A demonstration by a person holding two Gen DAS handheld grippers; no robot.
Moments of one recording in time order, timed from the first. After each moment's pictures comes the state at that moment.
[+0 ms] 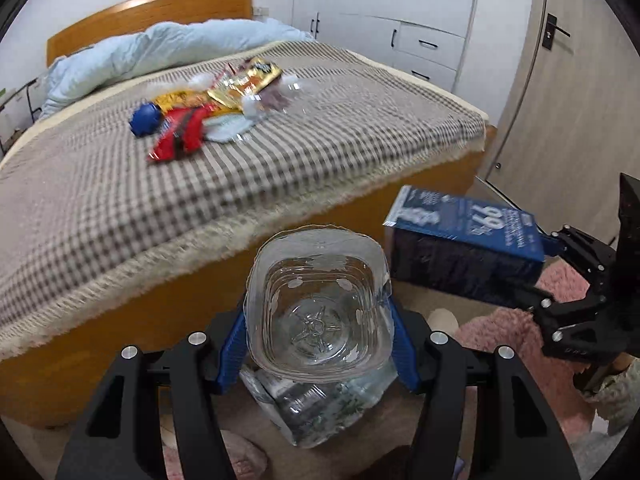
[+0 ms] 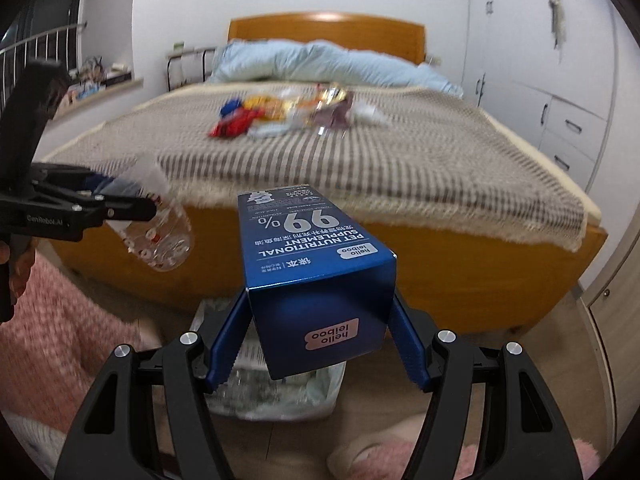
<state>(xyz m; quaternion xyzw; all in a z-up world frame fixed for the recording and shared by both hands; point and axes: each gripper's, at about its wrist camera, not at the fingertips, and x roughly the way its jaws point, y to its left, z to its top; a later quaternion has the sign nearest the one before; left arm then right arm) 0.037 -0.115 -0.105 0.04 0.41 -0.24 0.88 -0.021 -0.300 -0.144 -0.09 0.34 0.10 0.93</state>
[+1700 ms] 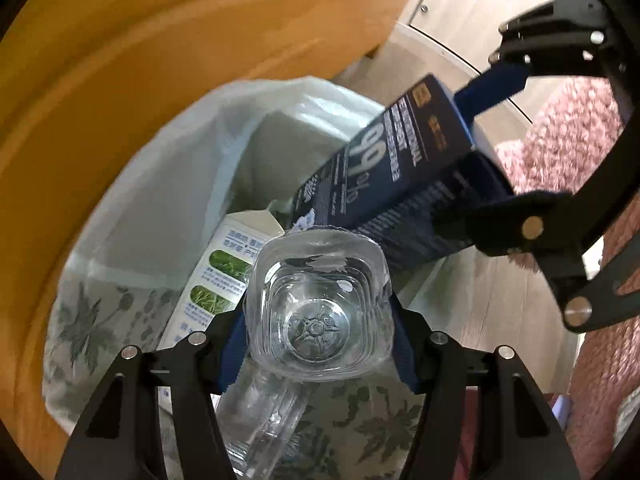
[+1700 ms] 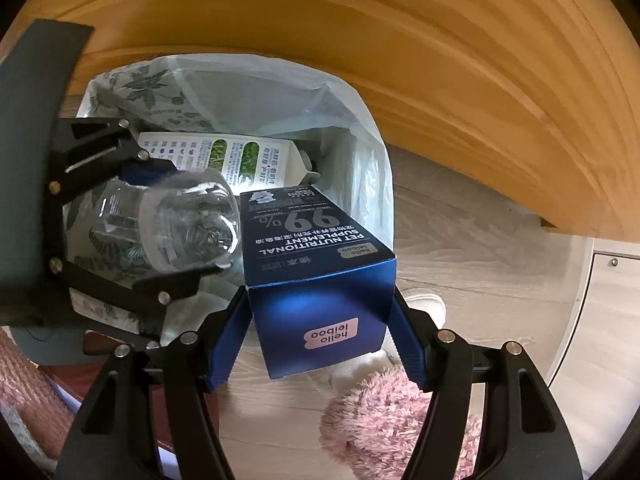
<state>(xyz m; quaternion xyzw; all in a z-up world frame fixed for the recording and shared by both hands) 0.093 -0.224 -0.391 0.14 0.54 -0.43 0.71 0.118 -0.276 -0.373 -0.21 0.70 0.05 0.68</state>
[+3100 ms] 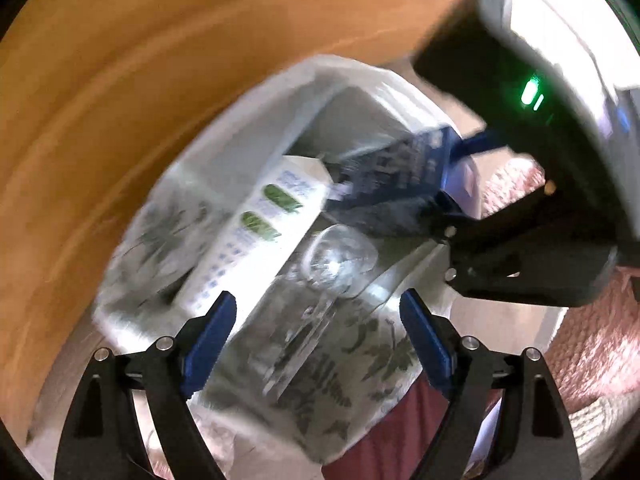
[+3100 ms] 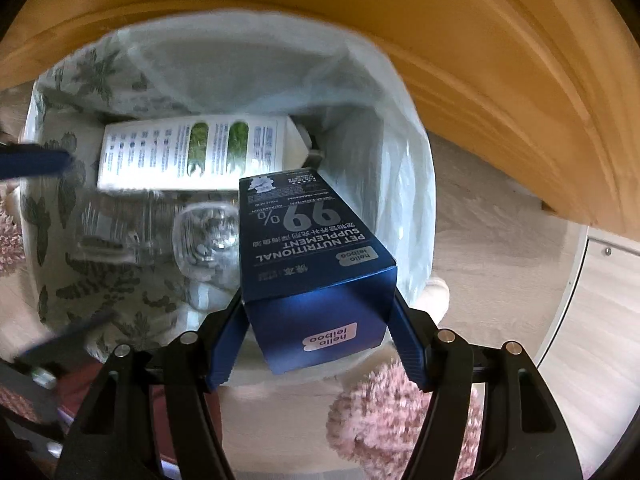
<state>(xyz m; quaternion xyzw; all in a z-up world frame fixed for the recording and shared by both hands) 0.117 -0.170 -0.343 0.08 0.64 -0.33 0.69 0.139 -0.257 -0.405 -0.23 0.75 0.01 0.63</state>
